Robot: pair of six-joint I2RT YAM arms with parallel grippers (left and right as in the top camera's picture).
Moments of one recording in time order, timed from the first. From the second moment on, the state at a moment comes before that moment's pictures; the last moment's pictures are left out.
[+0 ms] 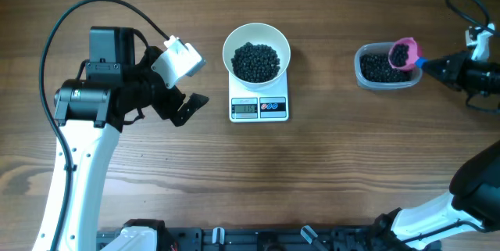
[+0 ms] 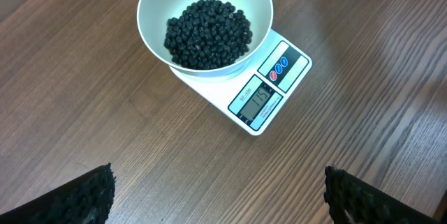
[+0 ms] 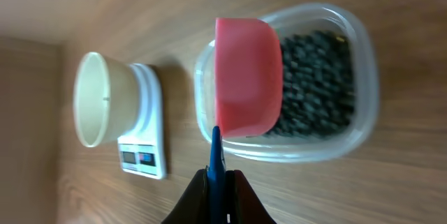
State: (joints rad) left arm -0.07 1.29 1.29 -1.02 0.48 0.71; right arm -0.62 1.82 1.48 -1.12 -0.86 -0.34
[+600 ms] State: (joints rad) left arm -0.07 1.29 1.29 -1.02 0.48 0.71; right arm -0.46 1.82 1.48 -0.94 -1.11 -0.18
